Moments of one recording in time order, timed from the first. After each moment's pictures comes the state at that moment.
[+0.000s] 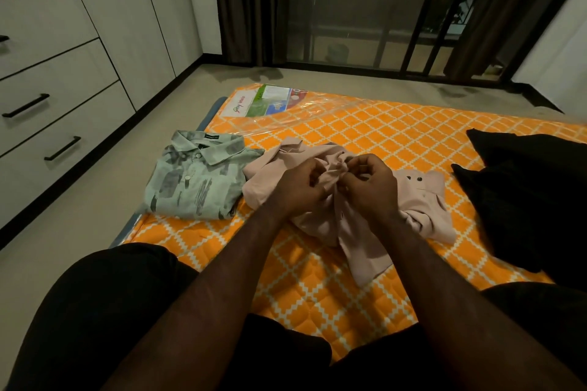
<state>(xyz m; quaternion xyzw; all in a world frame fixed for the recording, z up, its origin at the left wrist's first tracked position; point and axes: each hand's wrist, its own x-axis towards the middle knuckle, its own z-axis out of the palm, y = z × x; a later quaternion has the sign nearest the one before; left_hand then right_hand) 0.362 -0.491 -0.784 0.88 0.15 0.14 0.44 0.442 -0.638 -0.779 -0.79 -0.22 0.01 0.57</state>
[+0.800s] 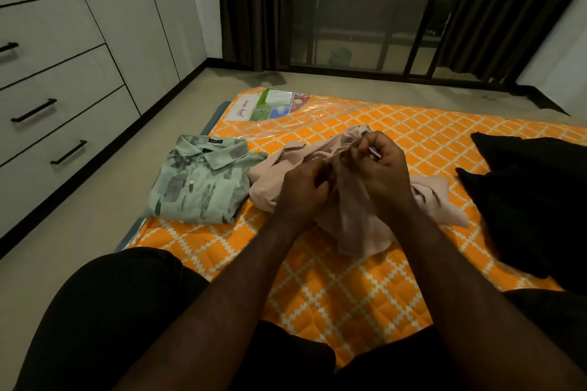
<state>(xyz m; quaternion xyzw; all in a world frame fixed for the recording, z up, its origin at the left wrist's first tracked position) 0.362 -0.506 -0.781 0.87 0.14 0.32 0.36 0.442 -0.635 -0.731 -0.63 -0.35 0.05 0.69</state>
